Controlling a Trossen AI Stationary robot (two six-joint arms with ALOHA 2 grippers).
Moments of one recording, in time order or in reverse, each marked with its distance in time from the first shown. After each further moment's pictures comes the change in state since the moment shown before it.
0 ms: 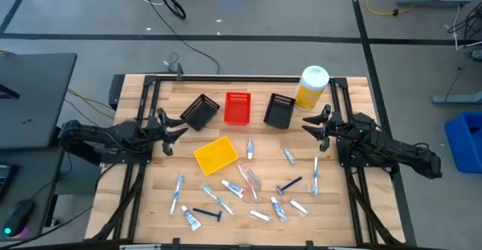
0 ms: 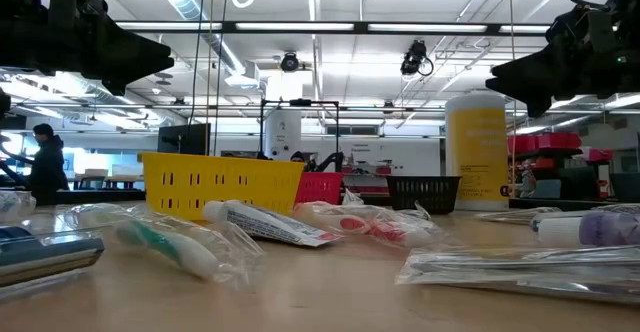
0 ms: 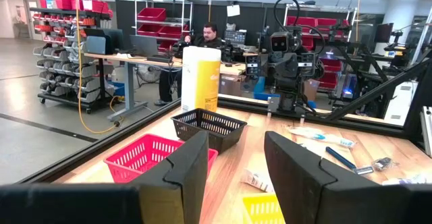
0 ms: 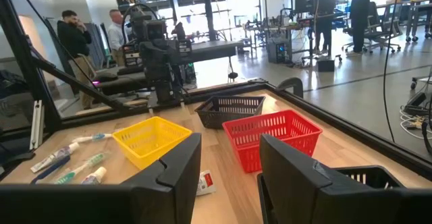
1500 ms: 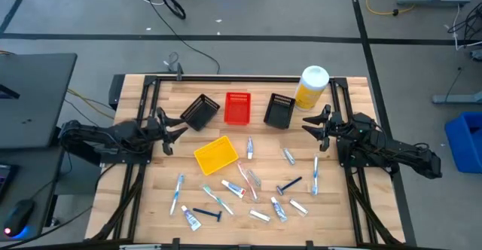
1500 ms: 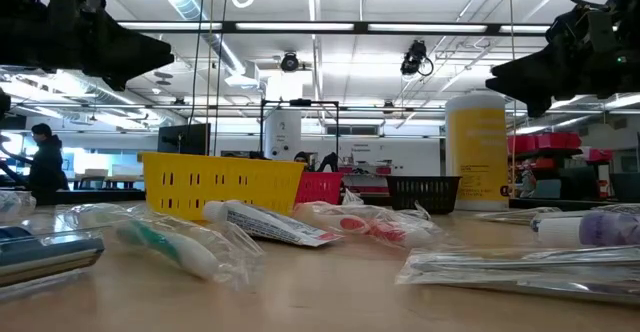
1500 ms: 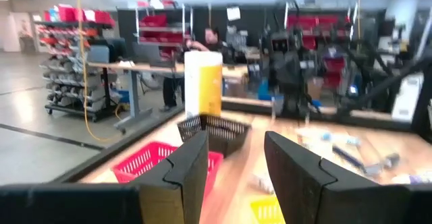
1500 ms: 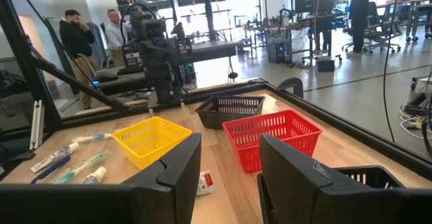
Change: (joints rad) left arm 0.000 0.000 0.000 0.042 -0.016 0.056; right arm 0.000 0.000 0.000 0.000 0.000 0.000
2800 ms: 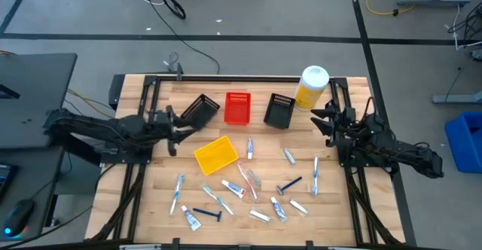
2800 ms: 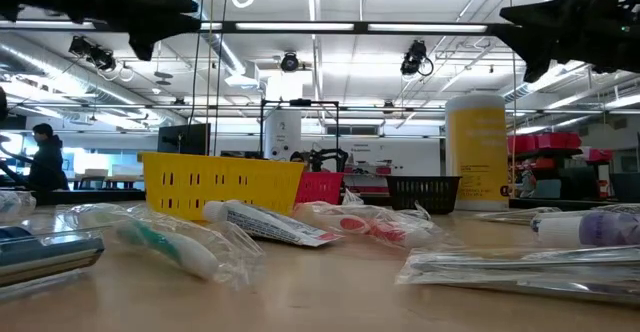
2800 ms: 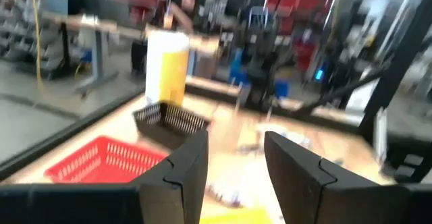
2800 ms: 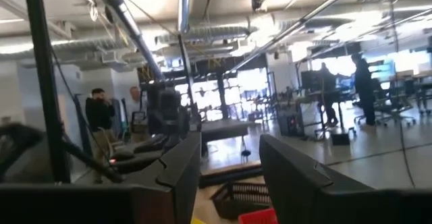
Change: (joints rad) left arm -0.002 0.521 0.342 -0.023 0.114 -0.201; right arm 0.004 0.050 0.000 0.366 -0.001 0.059
